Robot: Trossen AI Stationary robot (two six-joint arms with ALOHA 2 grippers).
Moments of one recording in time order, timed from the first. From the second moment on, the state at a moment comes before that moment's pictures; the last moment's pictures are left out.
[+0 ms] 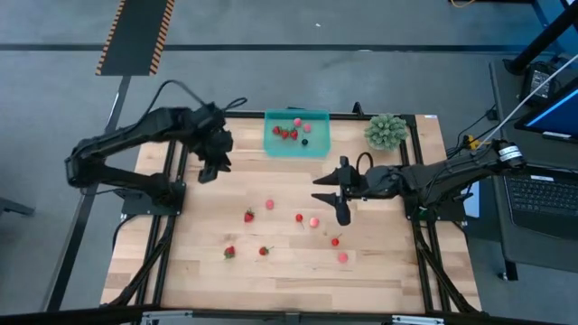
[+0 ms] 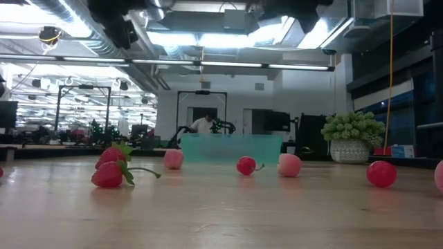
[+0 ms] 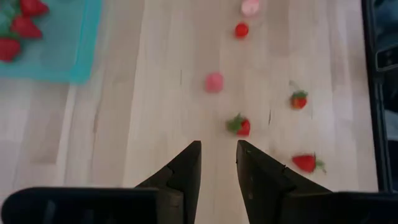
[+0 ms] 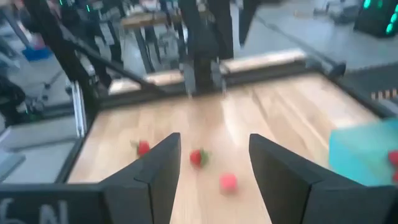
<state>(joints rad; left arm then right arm) 0.41 1.11 1.19 -1.16 0.34 0.21 0.22 1.20 0.83 0.09 0.28 0.24</state>
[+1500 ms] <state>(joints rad) 0.01 1.03 1.03 -0.83 0.21 0.11 0.24 1.53 0.83 -0.14 0.11 0.49</state>
